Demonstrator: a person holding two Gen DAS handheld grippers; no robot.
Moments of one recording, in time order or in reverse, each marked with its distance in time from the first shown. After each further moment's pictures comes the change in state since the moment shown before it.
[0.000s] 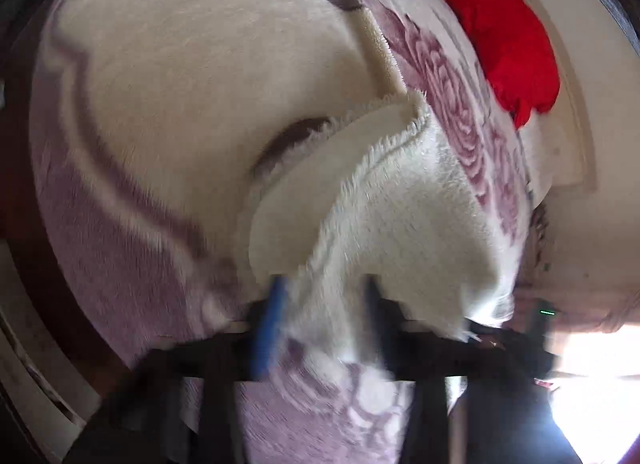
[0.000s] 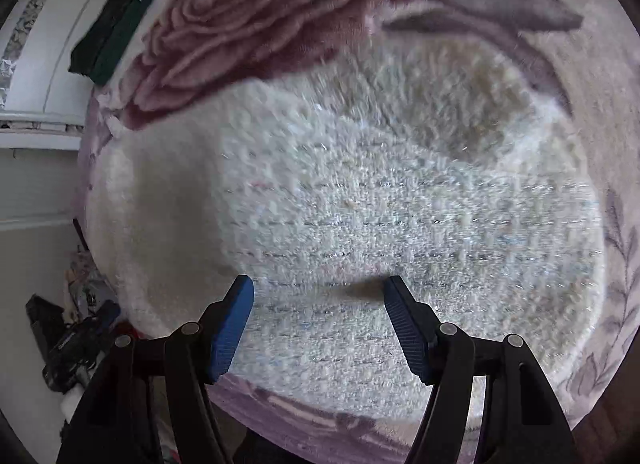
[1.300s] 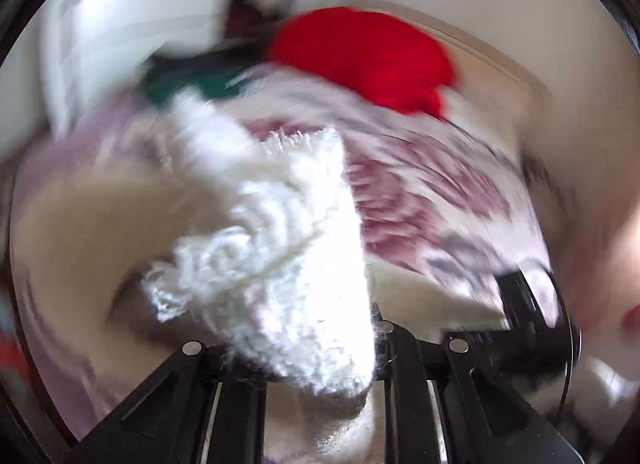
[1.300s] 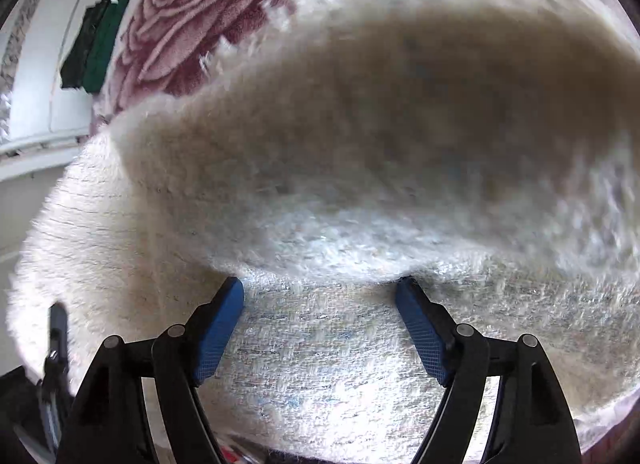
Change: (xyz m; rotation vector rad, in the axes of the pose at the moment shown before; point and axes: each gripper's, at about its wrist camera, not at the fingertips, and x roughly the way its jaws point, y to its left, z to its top) left arm 0.070 -0.218 -0.069 0.749 -0.455 0.147; right arm 0.035 -0.035 -0.001 0.121 0.055 0.205
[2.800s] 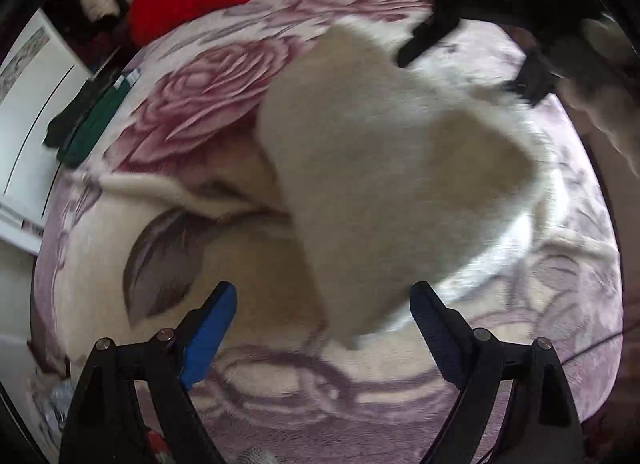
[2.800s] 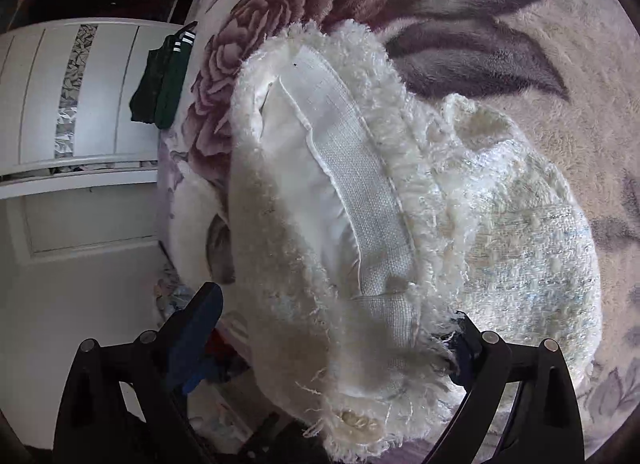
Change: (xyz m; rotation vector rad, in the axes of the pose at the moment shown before) left arm 0.028 -0.066 -0.085 0.501 0.434 0.042; right arm -0.101 -0.018 0.000 -0.074 -0.140 0.116
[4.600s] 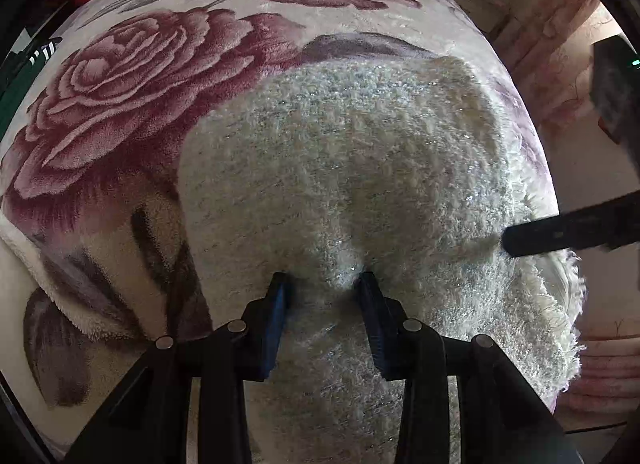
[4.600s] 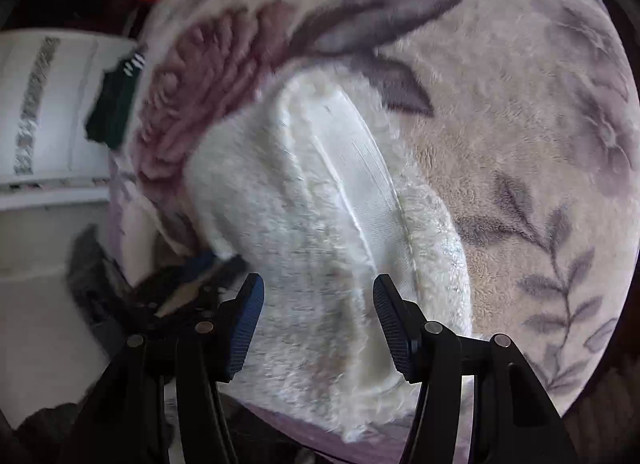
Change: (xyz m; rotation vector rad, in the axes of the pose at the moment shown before) left arm 0.107 -0.045 0.117 -0.076 0.098 -0.292; right arm -0.017 -0.019 0.018 0.062 0.045 -0.216
